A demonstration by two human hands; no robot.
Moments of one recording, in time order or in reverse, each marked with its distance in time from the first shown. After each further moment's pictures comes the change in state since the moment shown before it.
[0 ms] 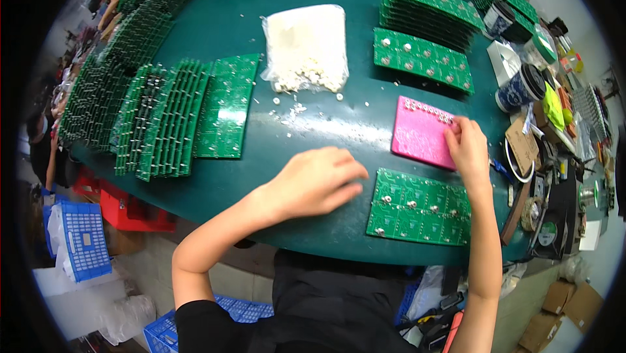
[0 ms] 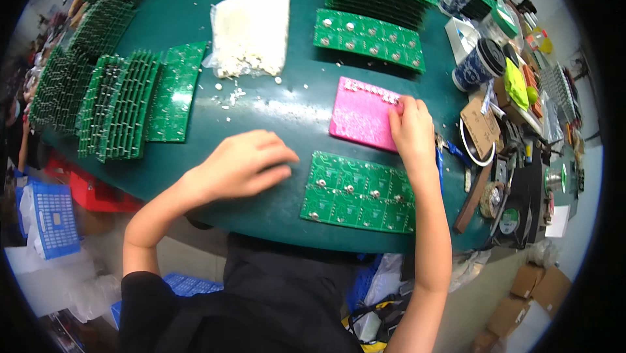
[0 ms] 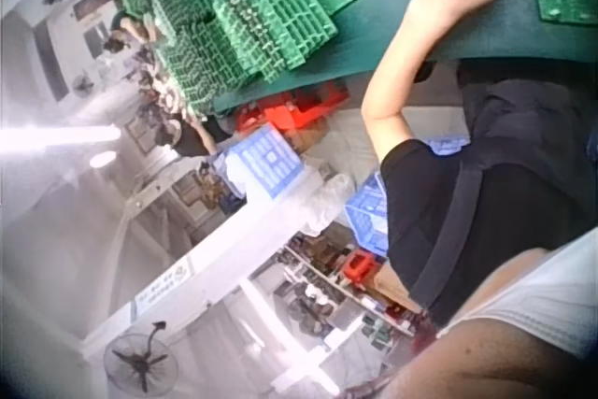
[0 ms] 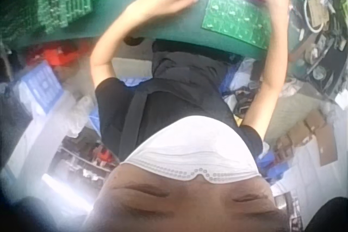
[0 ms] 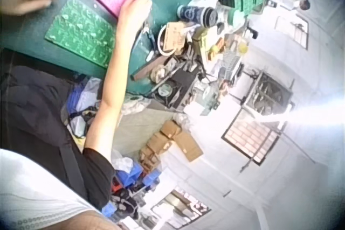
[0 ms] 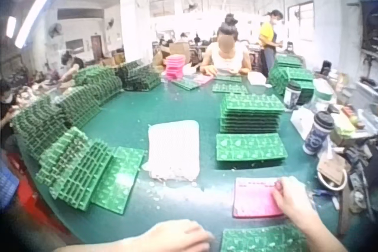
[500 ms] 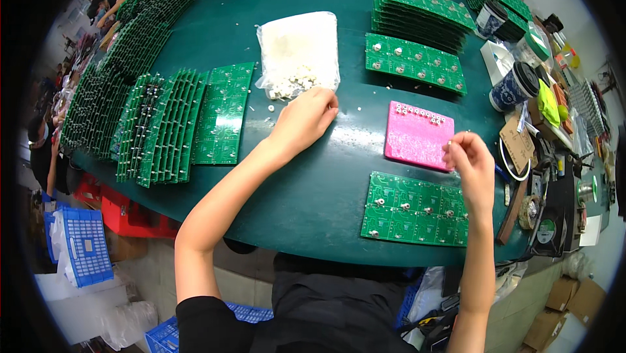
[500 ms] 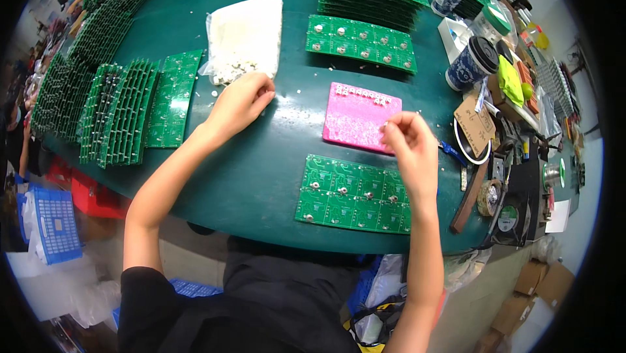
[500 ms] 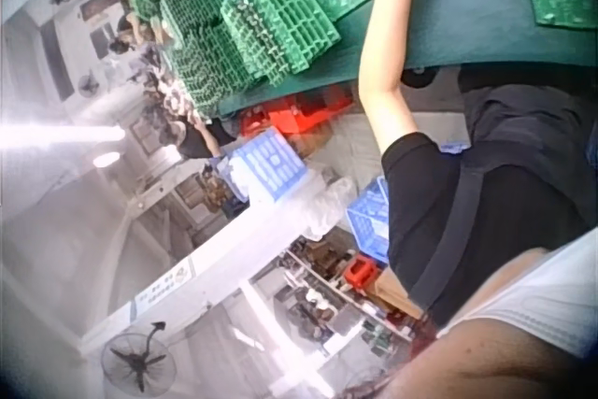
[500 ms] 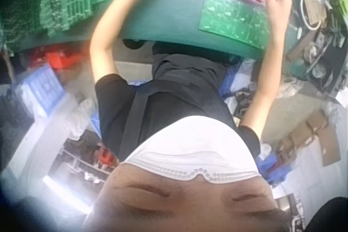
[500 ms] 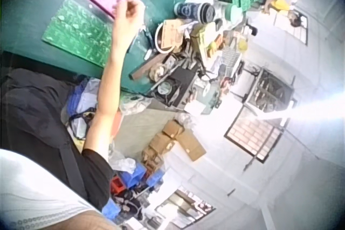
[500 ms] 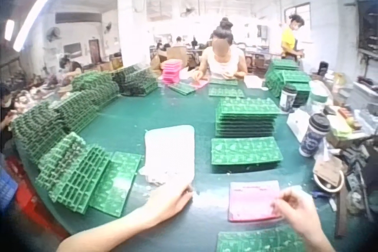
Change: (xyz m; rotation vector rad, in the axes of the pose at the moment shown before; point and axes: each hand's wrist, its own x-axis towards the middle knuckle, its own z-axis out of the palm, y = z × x) left_hand 0.050 -0.082 0.002 0.276 0.320 -0.157; right_hand -0.029 -0.036 -0.041 0.982 -0.098 0.283
